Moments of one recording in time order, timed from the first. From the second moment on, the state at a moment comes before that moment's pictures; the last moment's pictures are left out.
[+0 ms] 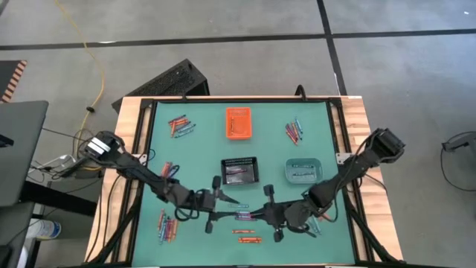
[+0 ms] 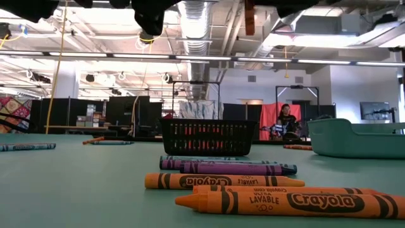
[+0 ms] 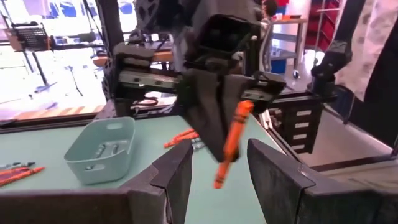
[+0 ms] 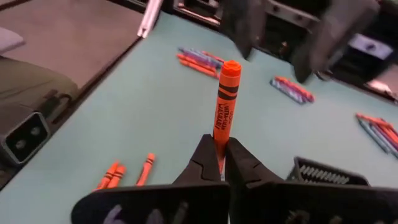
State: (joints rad) left arm -0.50 1.67 0.70 1.05 -0.38 0.06; right arm 0.62 1.63 0.93 0.26 0.49 -0.07
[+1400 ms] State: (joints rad) left arm -0.41 1.84 0.86 1.01 -0.23 0.02; right arm 0.59 1.64 0.81 0.52 0.47 0.02
